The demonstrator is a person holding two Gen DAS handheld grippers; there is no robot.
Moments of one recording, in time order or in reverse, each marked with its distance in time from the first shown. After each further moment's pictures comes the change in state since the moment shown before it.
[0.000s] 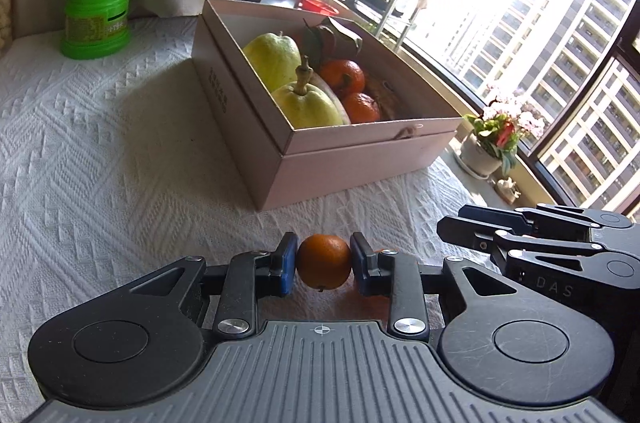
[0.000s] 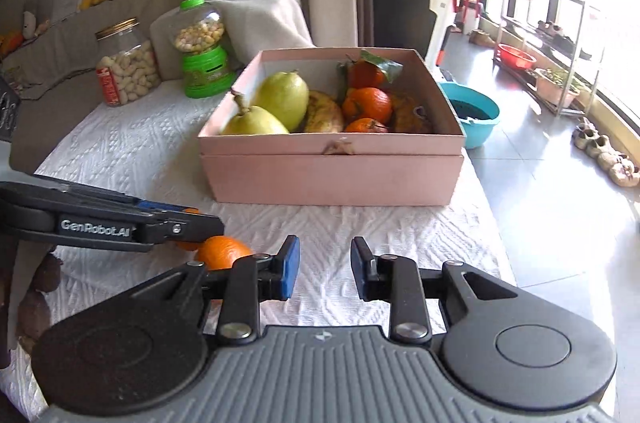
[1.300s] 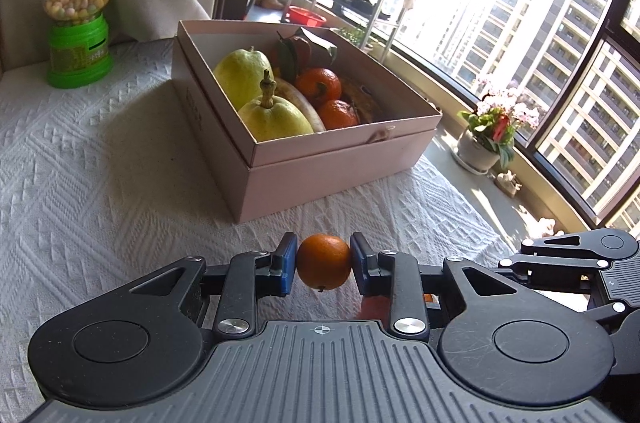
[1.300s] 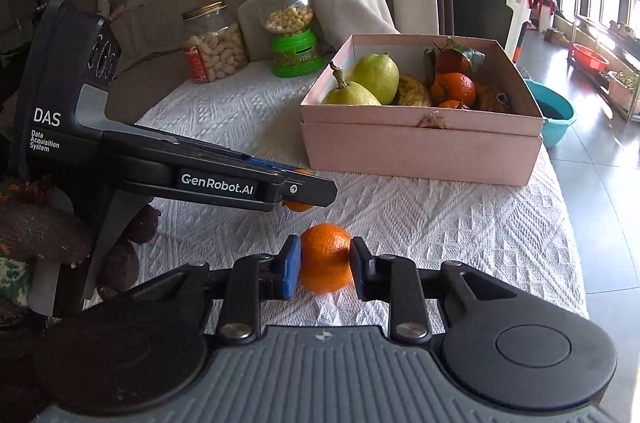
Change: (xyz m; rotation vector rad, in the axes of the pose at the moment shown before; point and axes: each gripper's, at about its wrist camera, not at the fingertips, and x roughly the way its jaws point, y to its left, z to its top) left arm -0.006 -0.017 -0.003 0.069 -0.036 0.010; right arm -0.018 0.020 -0.018 -0.090 0.027 0.265
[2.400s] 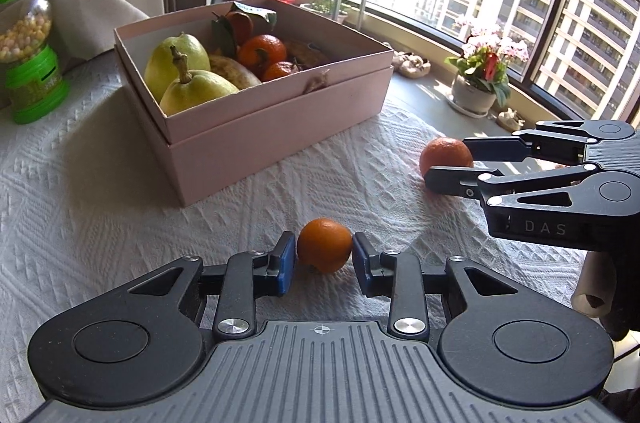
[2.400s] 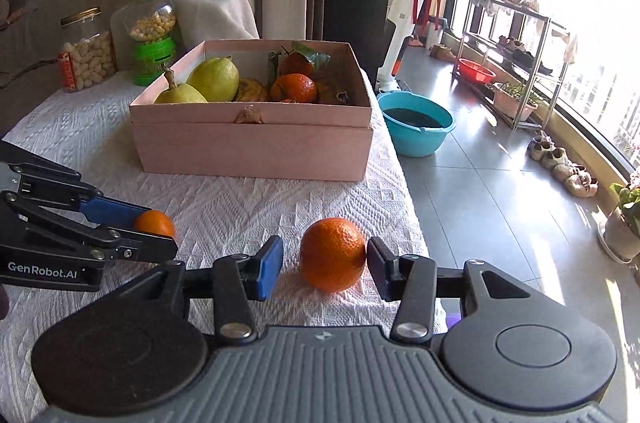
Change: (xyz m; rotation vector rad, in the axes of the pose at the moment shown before) left arm 0.018 -0.043 -0.016 0.211 0.079 0.036; right arm -0.005 -0.050 -0.016 0.045 -0.064 -0.368
